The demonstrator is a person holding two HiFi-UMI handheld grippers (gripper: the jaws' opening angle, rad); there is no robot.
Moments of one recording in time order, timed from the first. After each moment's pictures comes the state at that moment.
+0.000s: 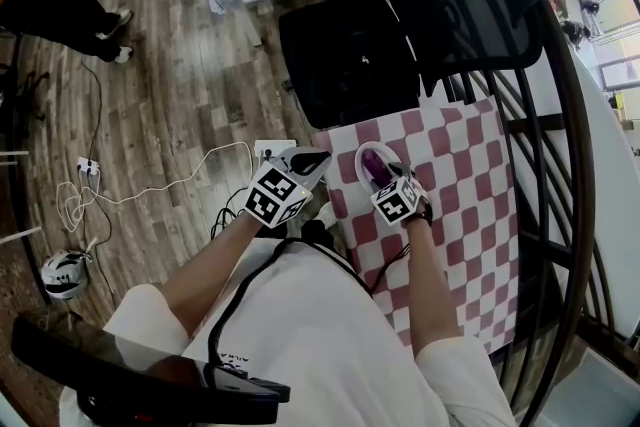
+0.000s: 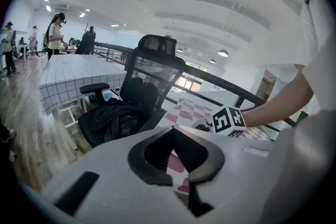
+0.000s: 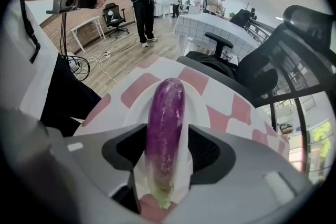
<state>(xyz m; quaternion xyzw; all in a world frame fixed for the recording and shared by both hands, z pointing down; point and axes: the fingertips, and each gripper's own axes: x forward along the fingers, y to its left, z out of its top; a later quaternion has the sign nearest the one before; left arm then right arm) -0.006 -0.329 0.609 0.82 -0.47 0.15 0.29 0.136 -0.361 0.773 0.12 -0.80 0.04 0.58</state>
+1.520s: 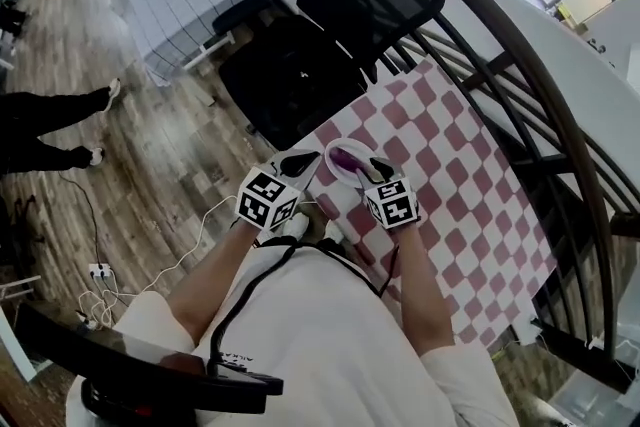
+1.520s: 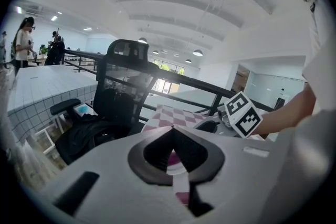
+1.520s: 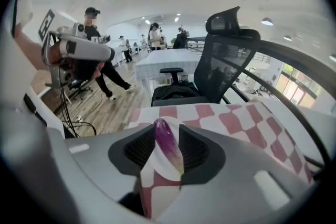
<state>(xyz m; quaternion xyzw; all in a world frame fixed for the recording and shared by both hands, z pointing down) 0.044 -0.334 0.561 0.89 -0.36 0.15 0.22 0.149 -0.343 0.659 0.36 -0.84 0.18 0.35</state>
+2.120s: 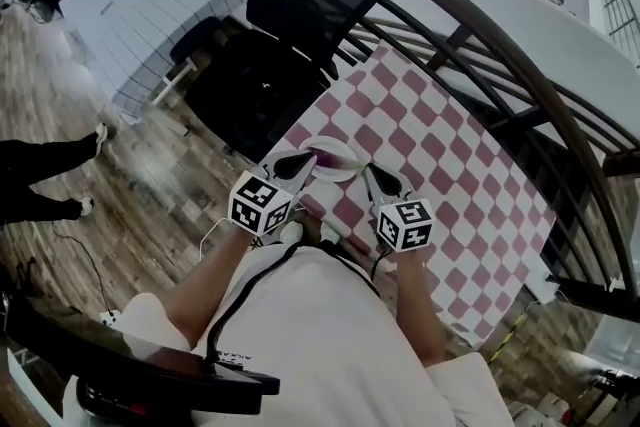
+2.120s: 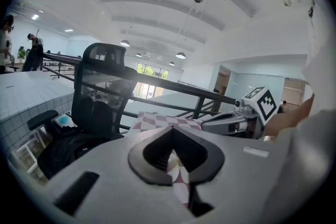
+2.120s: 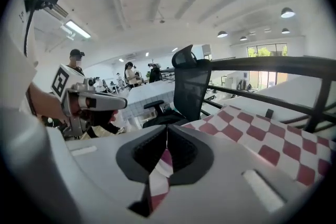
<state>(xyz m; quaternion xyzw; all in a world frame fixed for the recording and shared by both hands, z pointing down) 0.100 -0.324 0.530 0.93 -0.28 0.14 0.19 0.207 -0.300 0.556 0.50 -0.82 0.22 0.14</state>
